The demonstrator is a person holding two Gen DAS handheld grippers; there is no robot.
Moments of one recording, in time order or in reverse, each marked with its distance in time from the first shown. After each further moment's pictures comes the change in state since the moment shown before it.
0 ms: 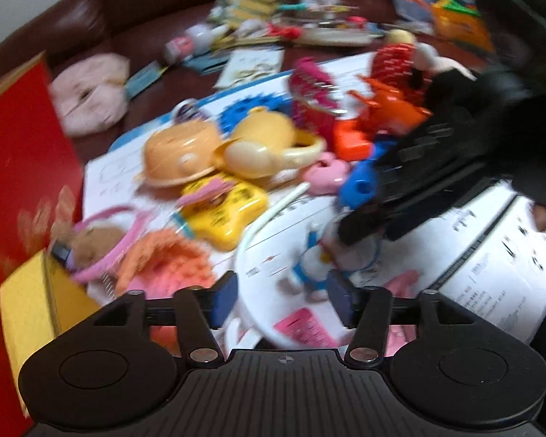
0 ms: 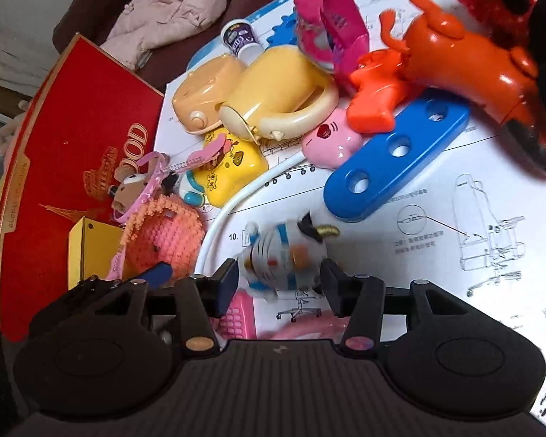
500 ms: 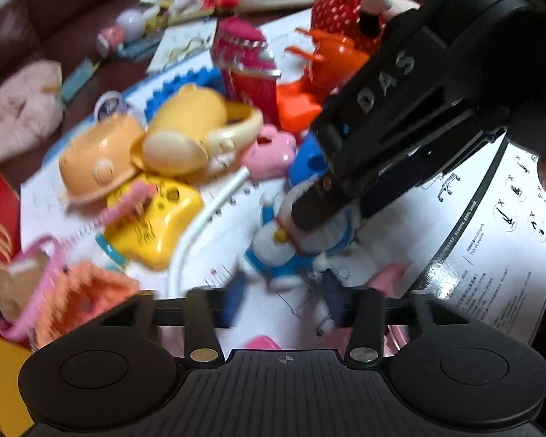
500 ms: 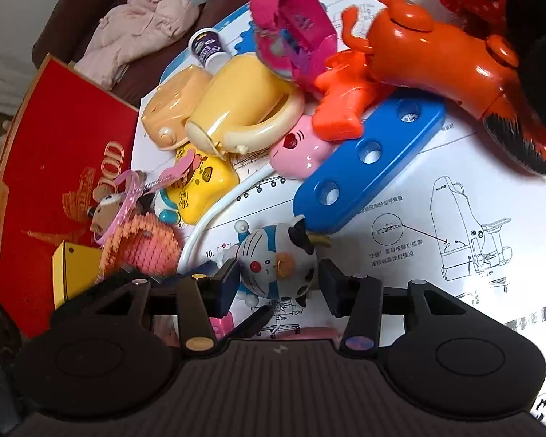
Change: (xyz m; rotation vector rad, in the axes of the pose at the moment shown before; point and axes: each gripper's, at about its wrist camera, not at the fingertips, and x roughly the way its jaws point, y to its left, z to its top) left arm 0.061 -0.021 0.013 0.070 0.131 -0.083; right arm -0.001 -0.022 0.008 0.088 -0.021 -0.012
